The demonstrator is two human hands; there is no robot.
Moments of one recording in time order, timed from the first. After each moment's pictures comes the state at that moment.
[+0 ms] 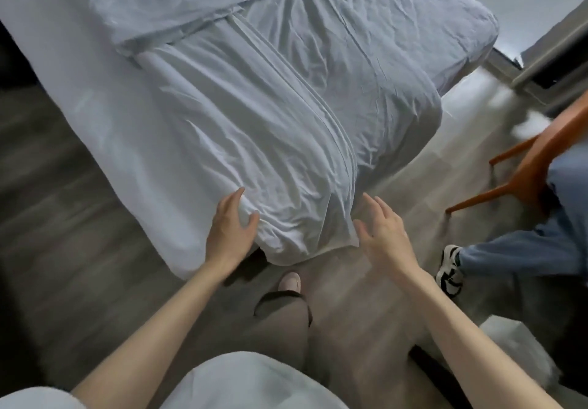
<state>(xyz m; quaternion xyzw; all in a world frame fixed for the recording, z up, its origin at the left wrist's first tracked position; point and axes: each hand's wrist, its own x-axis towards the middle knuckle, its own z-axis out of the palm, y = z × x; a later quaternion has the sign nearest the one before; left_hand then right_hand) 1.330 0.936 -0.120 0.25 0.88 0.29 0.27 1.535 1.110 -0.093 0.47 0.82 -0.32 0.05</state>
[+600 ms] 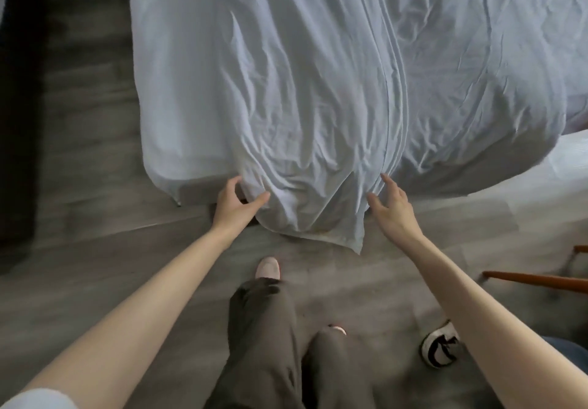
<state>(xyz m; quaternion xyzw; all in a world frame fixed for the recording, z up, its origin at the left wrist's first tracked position) 1.427 0.962 -0.281 -0.12 0.84 0.45 0.27 1.531 1.233 -0.253 0.36 0.82 -0.42 0.15</state>
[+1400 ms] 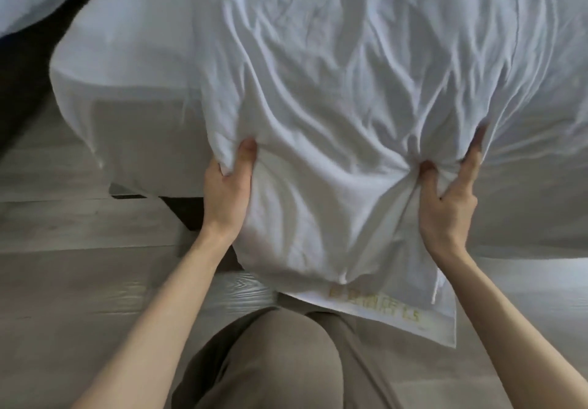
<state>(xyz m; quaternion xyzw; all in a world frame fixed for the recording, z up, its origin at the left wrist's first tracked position) 1.437 0.997 -0.489 -0.03 0.70 0.71 -0.07 1.489 1.249 -0.526 0.21 0.80 -0.47 -0.31</state>
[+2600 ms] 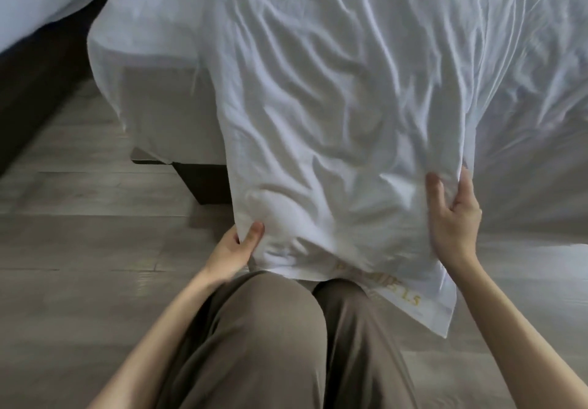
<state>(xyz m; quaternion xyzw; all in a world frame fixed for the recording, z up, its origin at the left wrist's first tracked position) 1.546 0.967 -0.571 -0.06 0.78 0.61 0.16 1.557 1.282 -0.548 0.19 0.79 -0.53 -0.25</state>
